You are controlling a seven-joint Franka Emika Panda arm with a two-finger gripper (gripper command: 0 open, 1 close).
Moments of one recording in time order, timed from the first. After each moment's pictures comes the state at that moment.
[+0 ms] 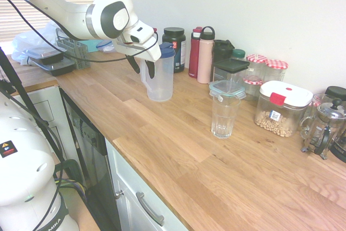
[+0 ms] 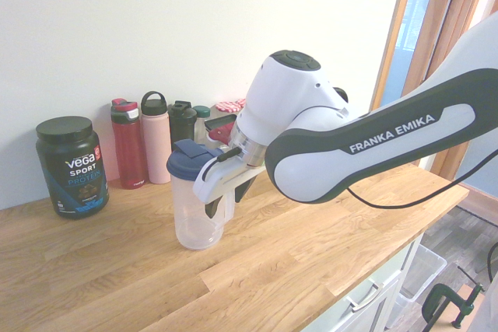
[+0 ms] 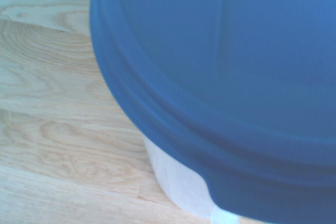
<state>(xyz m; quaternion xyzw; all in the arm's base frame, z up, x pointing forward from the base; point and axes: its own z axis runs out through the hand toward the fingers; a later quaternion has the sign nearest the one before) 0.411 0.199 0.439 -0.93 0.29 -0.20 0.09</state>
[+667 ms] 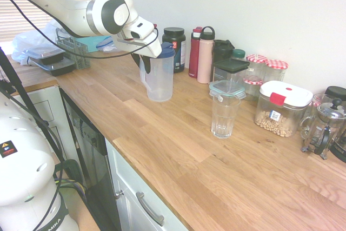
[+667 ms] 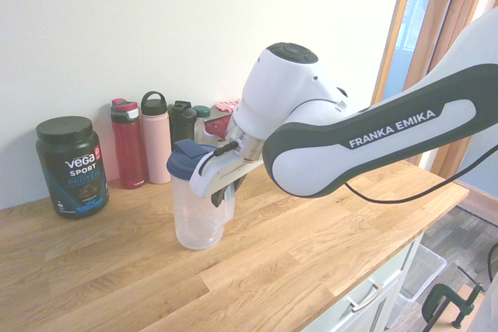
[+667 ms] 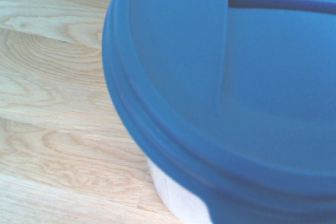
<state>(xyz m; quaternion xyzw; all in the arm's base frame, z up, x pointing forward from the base) 0.414 0.201 0.448 -0.93 0.29 -0.20 0.08</state>
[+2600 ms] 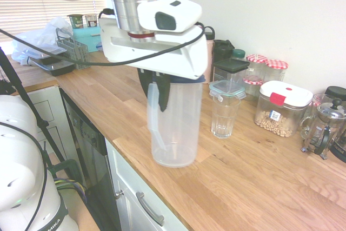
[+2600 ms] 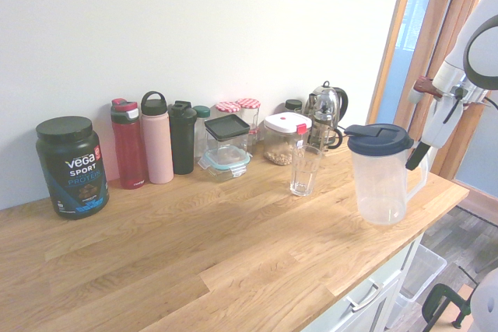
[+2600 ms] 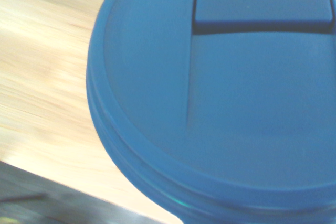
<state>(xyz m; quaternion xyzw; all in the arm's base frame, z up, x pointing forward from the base) 0.233 -0.149 0.534 -0.97 0.23 -0.10 0.01</state>
